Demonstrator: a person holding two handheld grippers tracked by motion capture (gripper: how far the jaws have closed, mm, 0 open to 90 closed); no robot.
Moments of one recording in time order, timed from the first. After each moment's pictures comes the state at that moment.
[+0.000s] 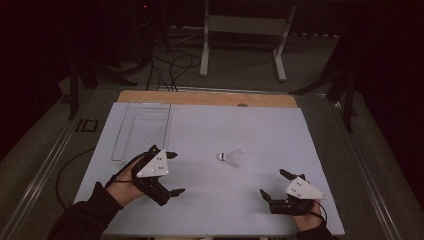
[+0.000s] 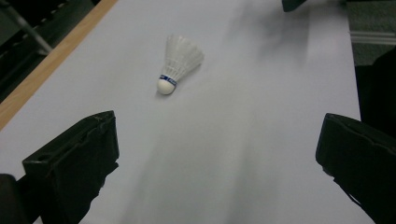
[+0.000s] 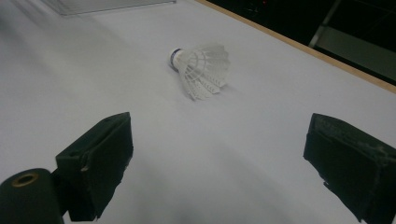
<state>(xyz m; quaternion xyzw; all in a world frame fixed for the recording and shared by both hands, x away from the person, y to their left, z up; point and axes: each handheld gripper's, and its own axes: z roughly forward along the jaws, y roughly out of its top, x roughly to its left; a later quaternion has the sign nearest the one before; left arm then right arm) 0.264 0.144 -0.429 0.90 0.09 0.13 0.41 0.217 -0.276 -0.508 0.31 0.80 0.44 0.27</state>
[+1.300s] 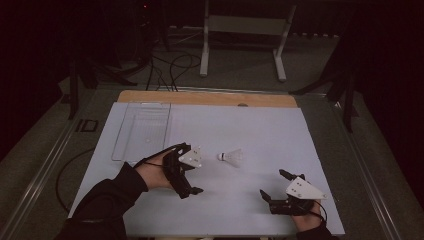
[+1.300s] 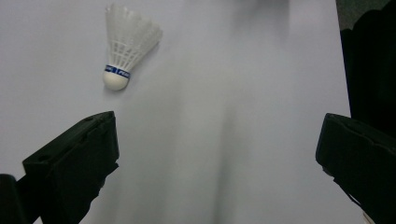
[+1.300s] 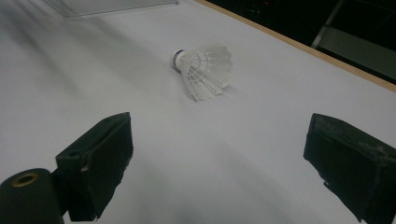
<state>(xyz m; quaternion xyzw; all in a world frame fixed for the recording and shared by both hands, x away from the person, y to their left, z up) 0.301 0.080 -0.438 0.95 0.04 0.02 0.32 0.217 -0.277 -0.508 0.31 0.79 0.45 0.26</state>
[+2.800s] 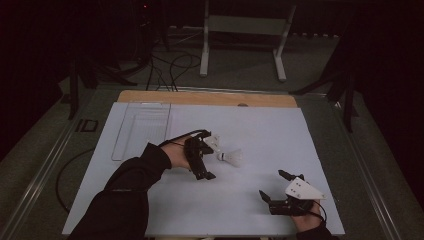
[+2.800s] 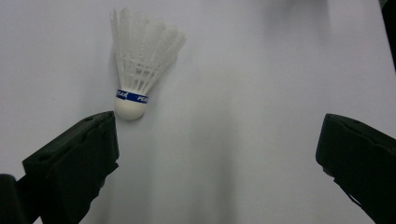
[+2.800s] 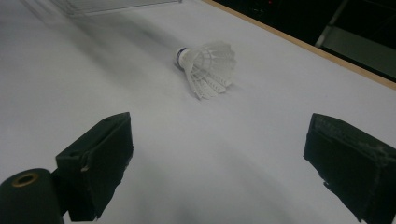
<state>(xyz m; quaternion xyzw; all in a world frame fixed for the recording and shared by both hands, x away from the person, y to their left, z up) 0.365 0.033 -0.458 0.96 0.01 -0.03 0.28 0.217 -0.276 -0.509 0.31 0.80 0.45 0.26</state>
